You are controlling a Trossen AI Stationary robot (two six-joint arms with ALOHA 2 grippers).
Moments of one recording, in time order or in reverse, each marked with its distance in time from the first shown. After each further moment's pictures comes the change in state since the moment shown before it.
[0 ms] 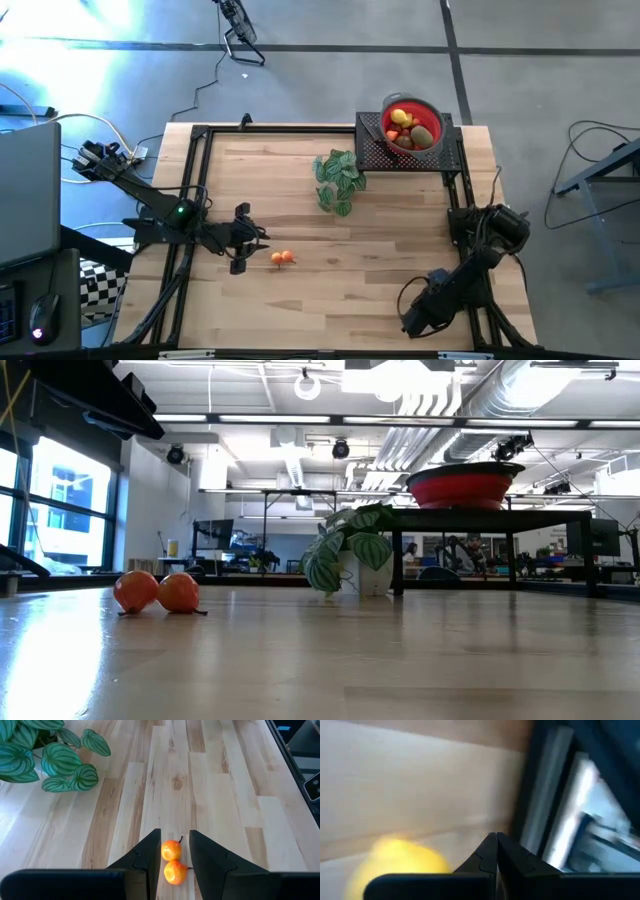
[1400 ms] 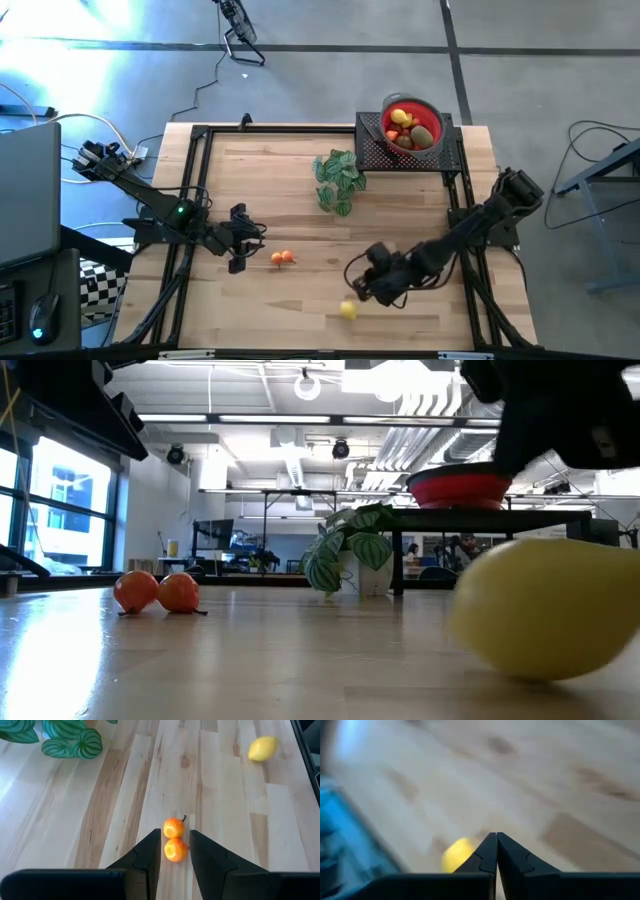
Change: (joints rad) left arm 0.000 0.000 0.000 -0.105 0.020 -0.137; right arm -0.291 -0.299 0.019 0.650 0.860 -0.611
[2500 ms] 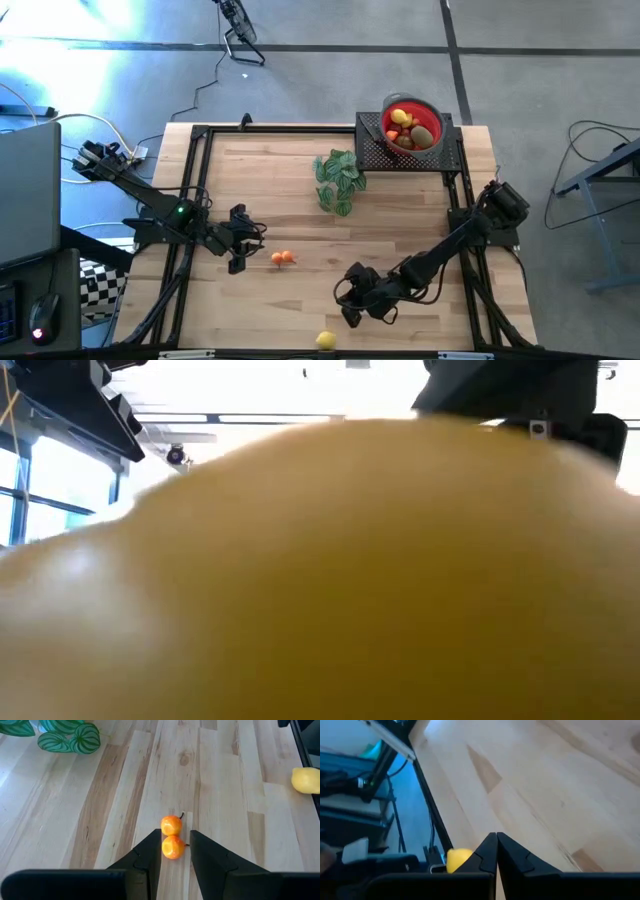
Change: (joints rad) left arm 0.000 0.000 0.000 -0.007 0.016 -0.026; right arm 0.028 0.163 0.000 0.518 -0.005 -0.296
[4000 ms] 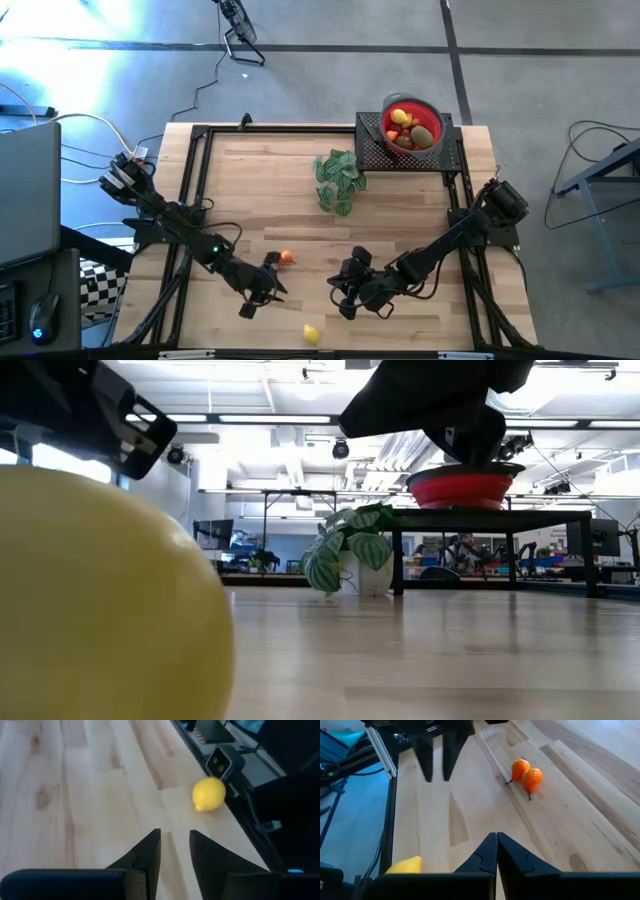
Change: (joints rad) left arm -0.120 0.515 0.001 0.740 0.225 0.259; right arm -0.041 -0.003 0.000 0.051 0.233 -0.526
